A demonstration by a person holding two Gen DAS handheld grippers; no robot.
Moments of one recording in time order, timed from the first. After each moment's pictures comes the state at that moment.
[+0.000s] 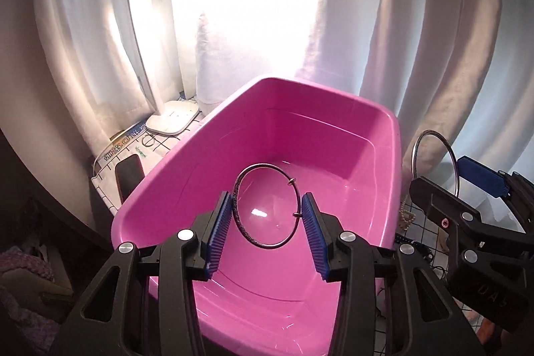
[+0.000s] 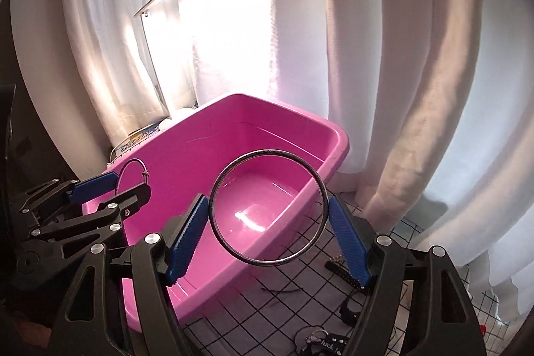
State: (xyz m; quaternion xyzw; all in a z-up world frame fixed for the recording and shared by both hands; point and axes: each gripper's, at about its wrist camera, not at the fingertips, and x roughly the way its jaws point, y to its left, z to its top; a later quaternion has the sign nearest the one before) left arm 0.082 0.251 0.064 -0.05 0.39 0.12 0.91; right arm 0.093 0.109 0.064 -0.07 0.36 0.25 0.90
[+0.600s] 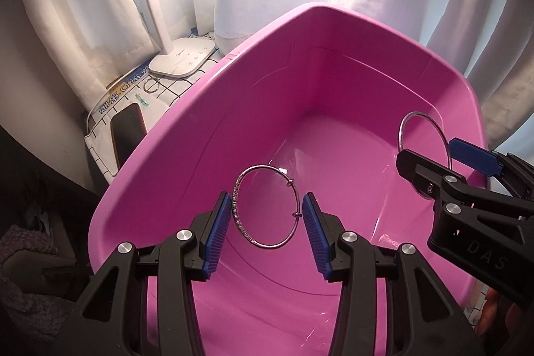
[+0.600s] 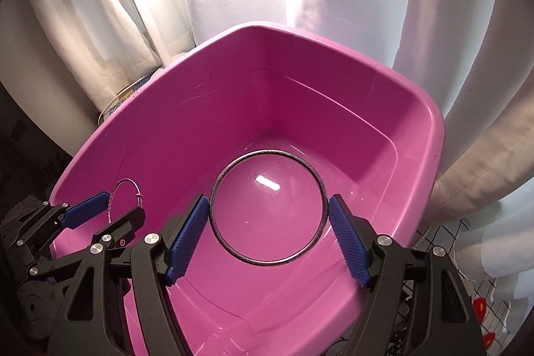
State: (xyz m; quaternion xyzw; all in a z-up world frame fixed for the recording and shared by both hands) left arm 0.131 0.306 -0.008 -0.08 0.50 0.14 0.85; right arm 0.168 0.187 -0.002 -0.09 0.49 0.24 0.83
